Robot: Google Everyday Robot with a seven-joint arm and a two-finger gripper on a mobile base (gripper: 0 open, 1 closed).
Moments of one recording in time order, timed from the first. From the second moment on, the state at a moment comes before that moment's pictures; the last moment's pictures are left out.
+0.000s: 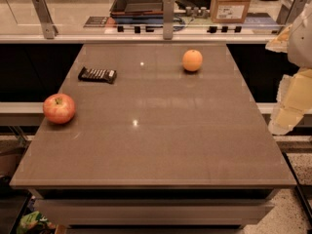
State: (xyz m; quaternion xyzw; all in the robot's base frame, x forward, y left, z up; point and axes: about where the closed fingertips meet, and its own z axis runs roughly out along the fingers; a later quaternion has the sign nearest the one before) arm 0.438 -0.214 0.985 -0.60 0.78 -0.05 0.17
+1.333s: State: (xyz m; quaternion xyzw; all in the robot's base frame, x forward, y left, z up) arm 0.502 -0.240 0.973 -0.50 0.82 -0.03 0.28
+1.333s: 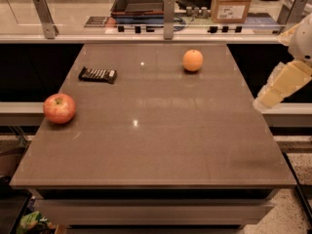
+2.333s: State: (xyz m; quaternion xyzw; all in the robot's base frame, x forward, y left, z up) arm 0.621 -0.238 0.974 -0.39 0.81 0.00 0.44
